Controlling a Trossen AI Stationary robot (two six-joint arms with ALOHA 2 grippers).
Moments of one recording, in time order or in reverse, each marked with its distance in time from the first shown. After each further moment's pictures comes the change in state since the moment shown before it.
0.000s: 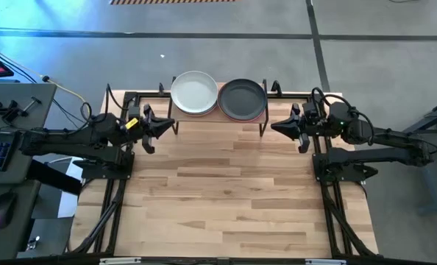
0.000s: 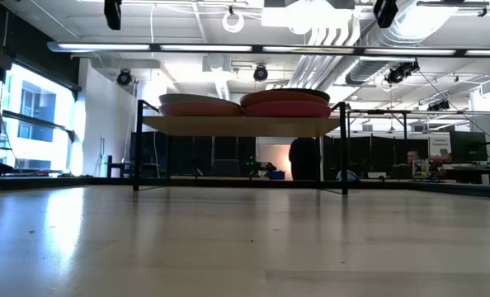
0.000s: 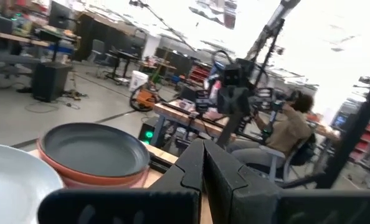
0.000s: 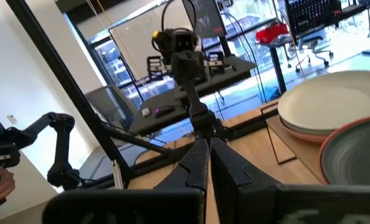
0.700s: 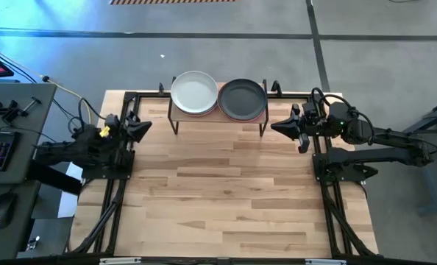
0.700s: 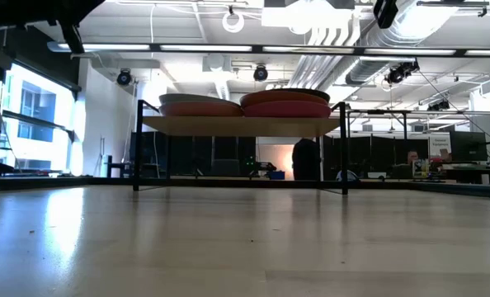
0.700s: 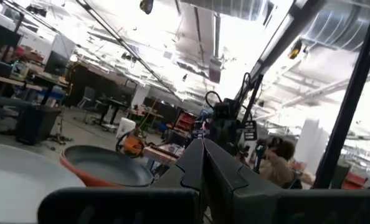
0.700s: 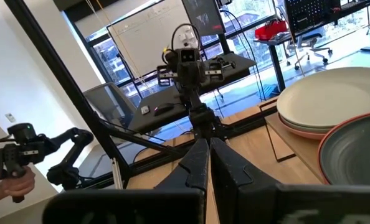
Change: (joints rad) left arm -0.016 -0.538 -0.343 0.051 -0.028 0.027; right arm 0.000 0.000 0.000 -0.013 0.001 0.000
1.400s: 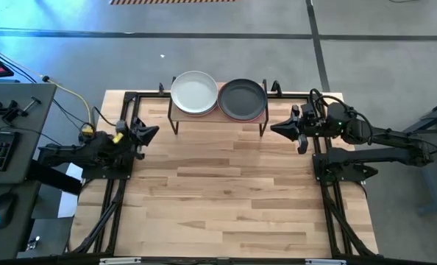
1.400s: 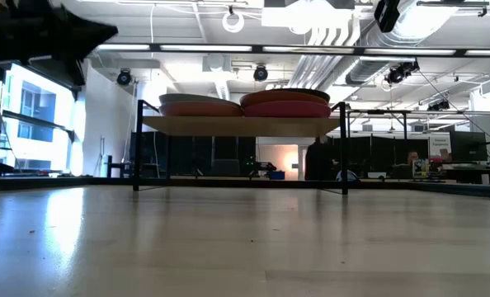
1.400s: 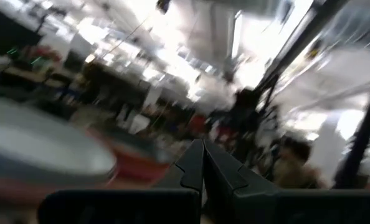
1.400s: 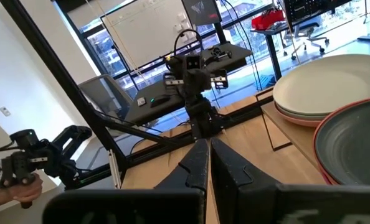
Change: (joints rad) left arm 0.000 -0.081 -0.219 0.142 -0.058 -0.010; right arm 0.000 -0.001 0.000 -0.045 0.000 0.000
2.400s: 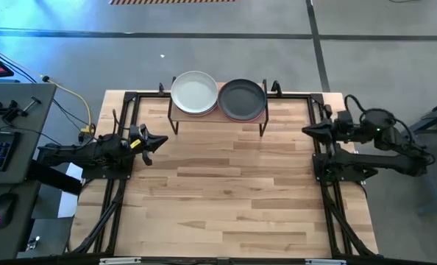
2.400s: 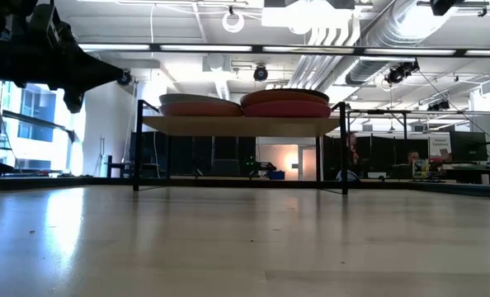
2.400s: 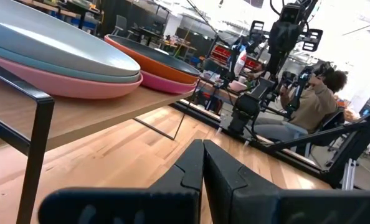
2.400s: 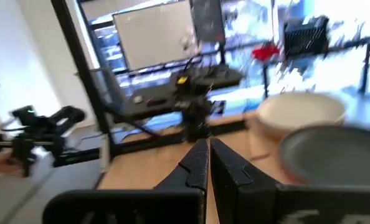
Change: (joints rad) left arm 0.000 0.015 0.000 -0.351 0.015 -0.069; right arm 0.000 -0.375 0.000 -0.334 0.010 -0.198
